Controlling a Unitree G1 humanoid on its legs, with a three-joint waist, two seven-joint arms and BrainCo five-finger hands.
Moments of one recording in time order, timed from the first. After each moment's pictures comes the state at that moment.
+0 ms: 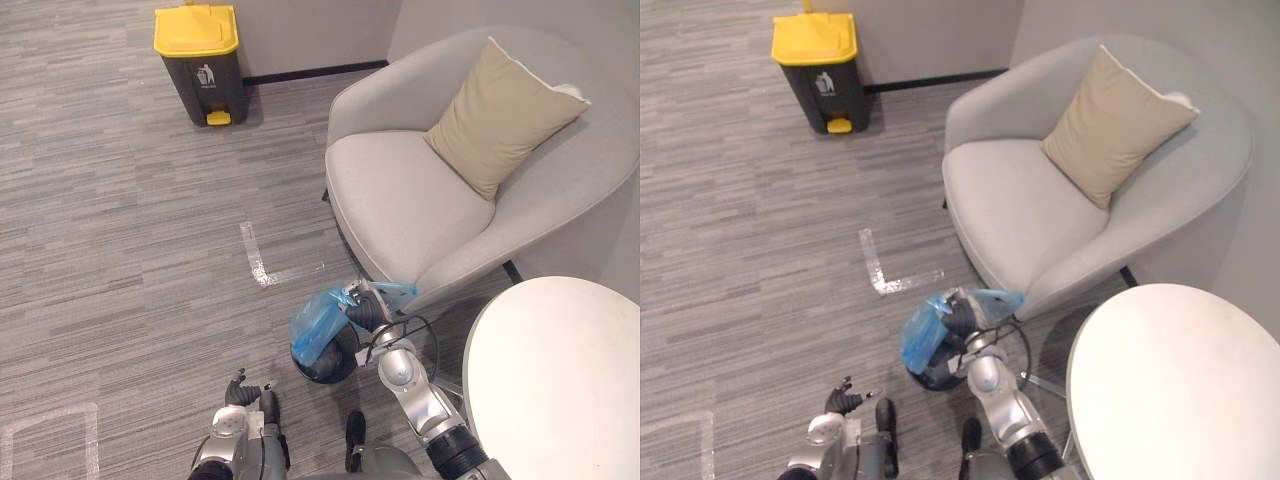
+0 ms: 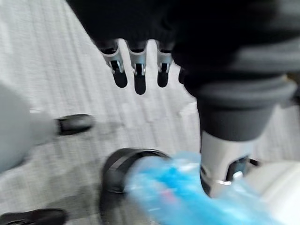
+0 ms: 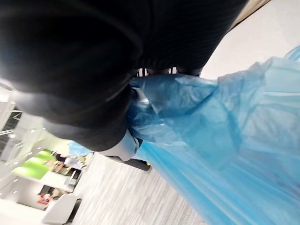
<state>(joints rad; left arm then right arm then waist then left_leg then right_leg) -0.02 0.09 -0.03 0.83 -0.02 -0.08 0.19 -0.09 -0.09 0.37 0.15 -0.37 -0.09 -0.15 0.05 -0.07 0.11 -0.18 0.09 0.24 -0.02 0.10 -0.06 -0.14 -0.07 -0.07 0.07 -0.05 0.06</state>
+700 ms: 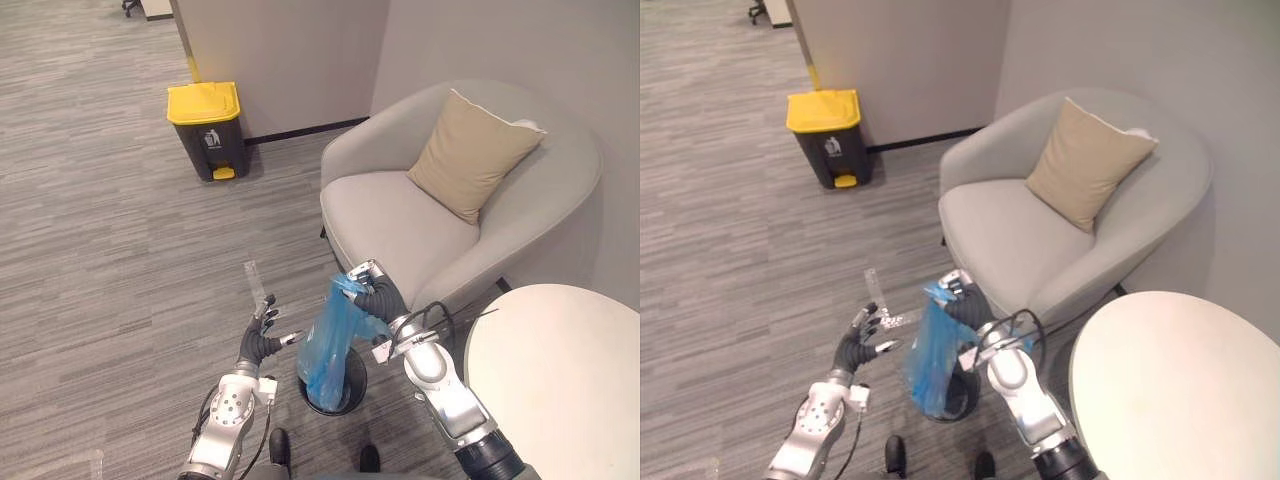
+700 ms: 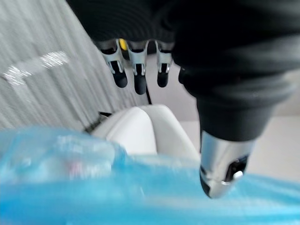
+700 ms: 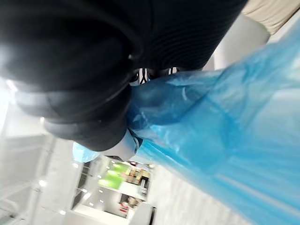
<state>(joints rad) 0.13 0.17 -0.25 0.16 -0.03 -0.16 0.11 -0.08 -0.20 0.41 -0.11 -0.11 -0.15 -0.05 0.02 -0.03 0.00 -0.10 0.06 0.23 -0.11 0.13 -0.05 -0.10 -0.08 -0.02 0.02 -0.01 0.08</state>
